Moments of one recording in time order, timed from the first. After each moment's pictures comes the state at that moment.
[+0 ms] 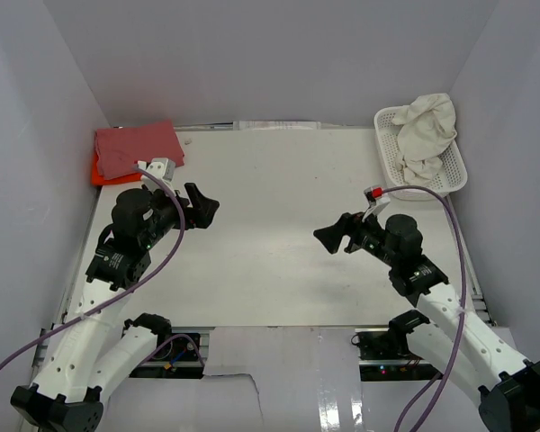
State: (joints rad) left arm -0.33 0.77 0.91 -0.41 0.13 -0.33; right arm 0.47 0.72 0.44 0.06 -0.32 0.43
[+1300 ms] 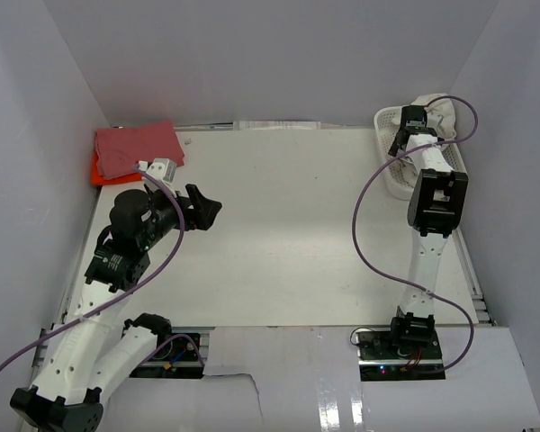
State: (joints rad) left arm -0.33 0.76 0.91 -0.40 0.18 -0.33; right arm -0.08 2.37 2.04 -0.58 0.48 0.33
